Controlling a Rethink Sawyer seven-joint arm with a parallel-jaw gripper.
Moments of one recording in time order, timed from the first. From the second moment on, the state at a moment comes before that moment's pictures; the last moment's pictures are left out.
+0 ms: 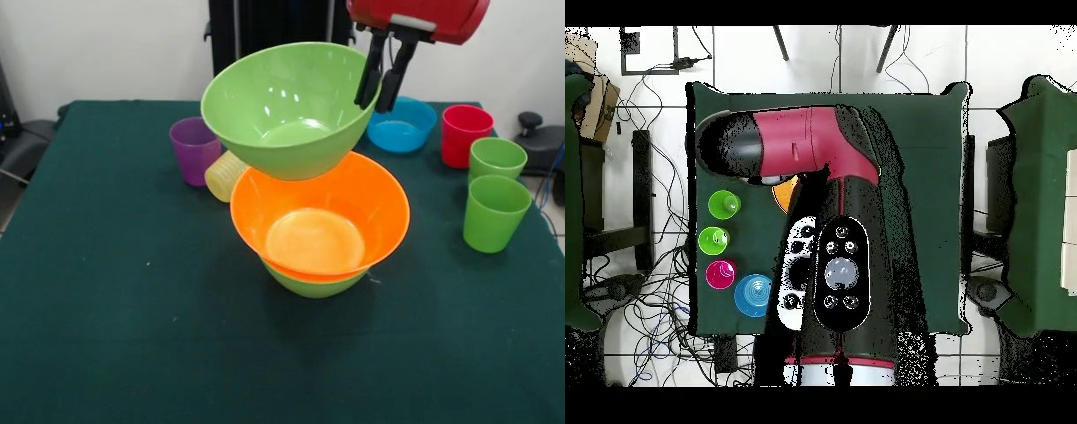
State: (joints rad) arm -0.07 -0.72 0.00 1.26 -0.23 0.91 1.86
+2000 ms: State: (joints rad) arm -0.02 -0.59 -0.02 1.10 -0.21 0.91 1.86
